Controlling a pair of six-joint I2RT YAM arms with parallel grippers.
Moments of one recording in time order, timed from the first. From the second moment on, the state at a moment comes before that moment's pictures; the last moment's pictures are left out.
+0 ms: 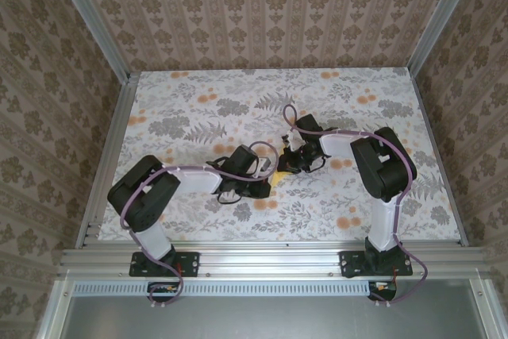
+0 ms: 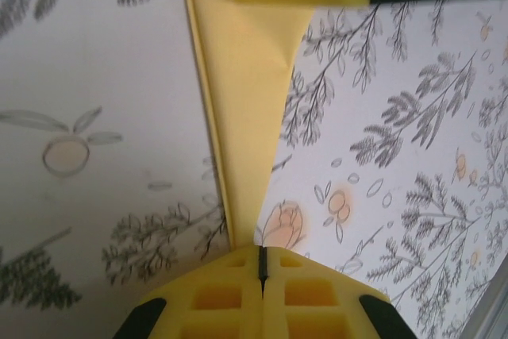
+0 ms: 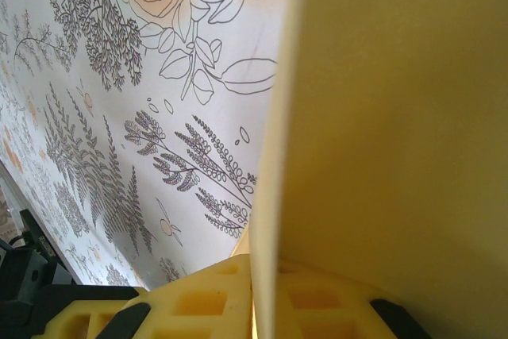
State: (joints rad) left arm -0.84 1.70 0.76 -0.05 0.44 -0.53; right arm 0.40 1.96 1.09 -0.37 -0.65 0.40
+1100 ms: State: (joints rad) left arm -0.79 1.76 0.82 0.04 0.42 -0.64; right arm 0.40 1.98 1.11 -0.38 -0.65 0.40
